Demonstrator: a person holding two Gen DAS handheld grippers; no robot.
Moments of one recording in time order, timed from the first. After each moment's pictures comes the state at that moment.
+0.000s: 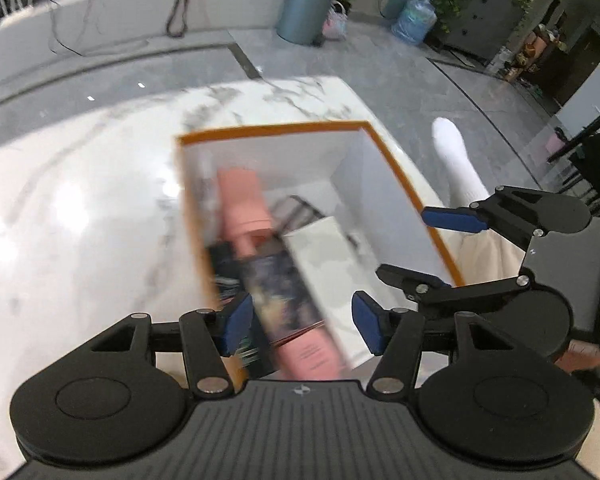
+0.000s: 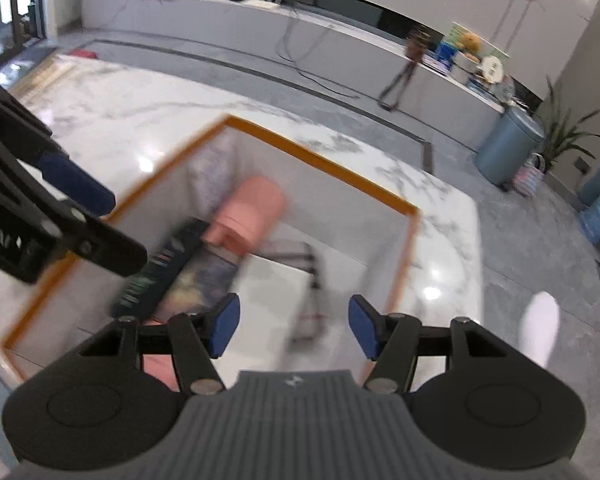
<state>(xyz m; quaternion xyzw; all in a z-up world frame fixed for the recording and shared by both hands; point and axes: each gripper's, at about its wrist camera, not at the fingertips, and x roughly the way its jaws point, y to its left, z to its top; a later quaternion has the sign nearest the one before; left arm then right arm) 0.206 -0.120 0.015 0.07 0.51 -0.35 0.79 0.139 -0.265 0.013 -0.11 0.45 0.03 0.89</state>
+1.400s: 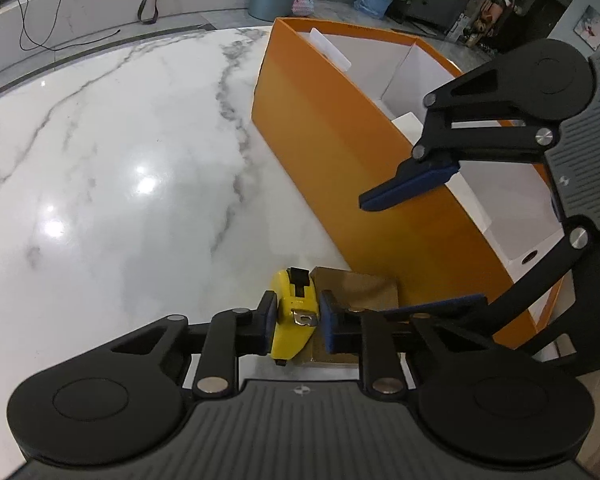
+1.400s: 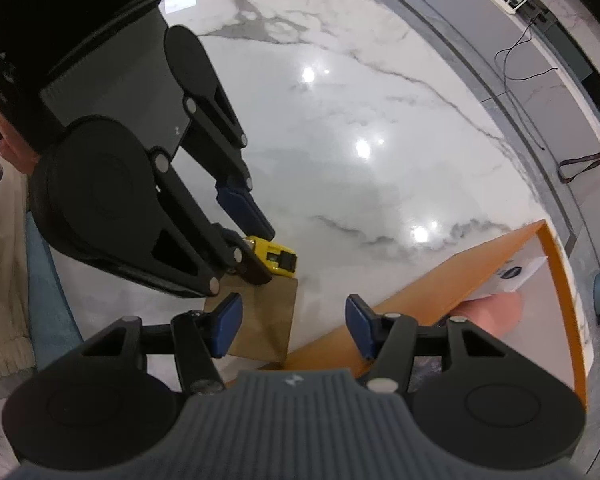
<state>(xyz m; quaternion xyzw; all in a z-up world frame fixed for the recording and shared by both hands) 0.227 -0.008 -0.087 0.11 0.50 -0.43 0.75 0.194 -0.087 -0.034 -0.29 0.52 0.26 0.76</state>
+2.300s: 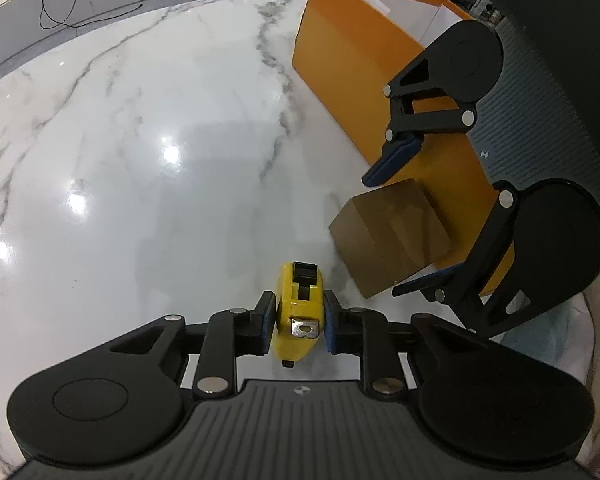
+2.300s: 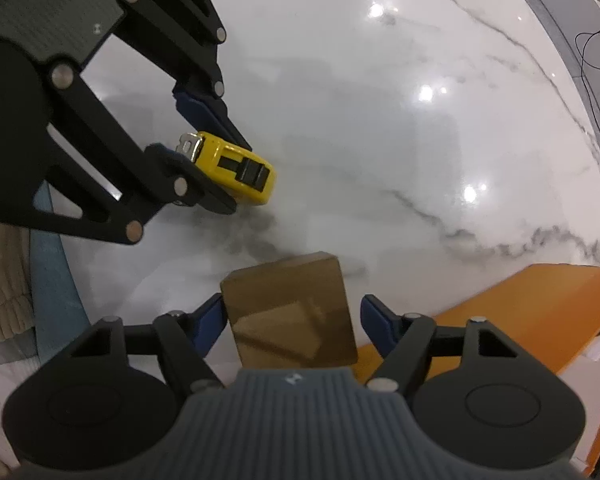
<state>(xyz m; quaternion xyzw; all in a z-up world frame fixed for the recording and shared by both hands) 0.215 0.029 -0.100 0.14 0.53 -0.39 0.74 0.214 -0.051 -0.084 -0.34 0.61 0.31 0.65</state>
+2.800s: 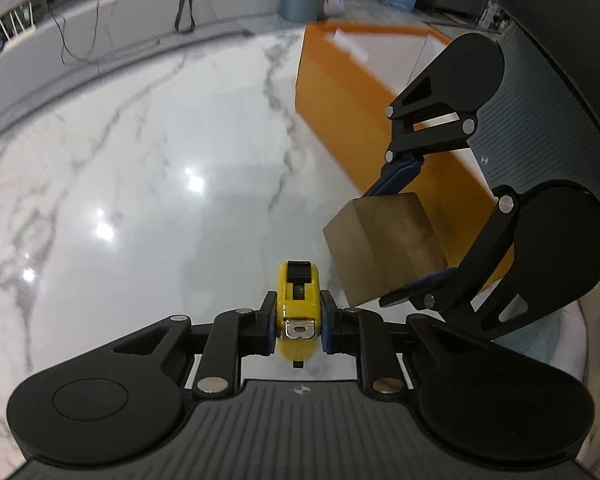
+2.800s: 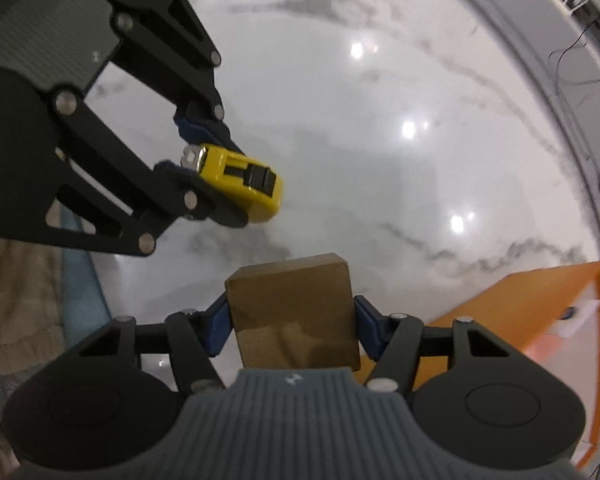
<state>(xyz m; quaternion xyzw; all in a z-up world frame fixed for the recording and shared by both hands) 0.185 0.036 -0.044 0.16 0.48 -0.37 0.78 0.187 -0.049 -0.033 -0.31 0.55 0.31 0.71</state>
